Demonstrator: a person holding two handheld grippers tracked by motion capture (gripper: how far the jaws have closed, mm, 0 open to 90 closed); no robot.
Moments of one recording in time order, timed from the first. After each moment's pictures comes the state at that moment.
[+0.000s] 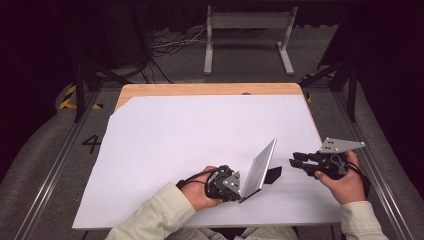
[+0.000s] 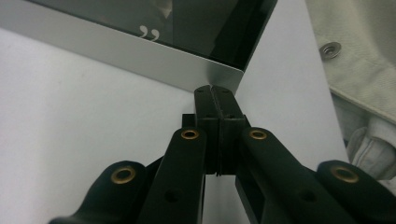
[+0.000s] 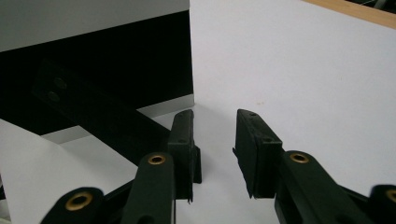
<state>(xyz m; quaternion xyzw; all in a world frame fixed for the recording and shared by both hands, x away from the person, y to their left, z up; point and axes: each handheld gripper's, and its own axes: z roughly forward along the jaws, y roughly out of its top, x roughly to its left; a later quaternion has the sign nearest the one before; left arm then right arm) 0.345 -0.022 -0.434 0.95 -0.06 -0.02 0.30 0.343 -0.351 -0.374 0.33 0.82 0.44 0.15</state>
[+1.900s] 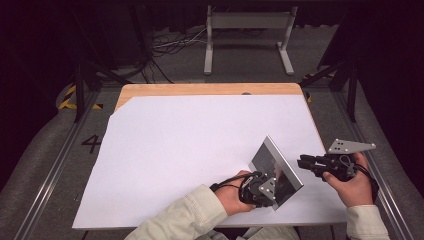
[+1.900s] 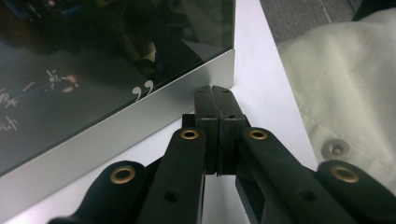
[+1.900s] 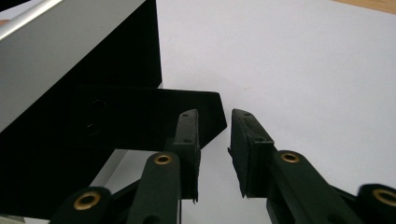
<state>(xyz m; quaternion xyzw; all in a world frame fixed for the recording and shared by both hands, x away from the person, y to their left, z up) 0.333 -0.107 -0.437 0.94 -0.10 -0.03 0.34 0.335 -0.369 -0.370 0.36 0.81 0.44 0.14</state>
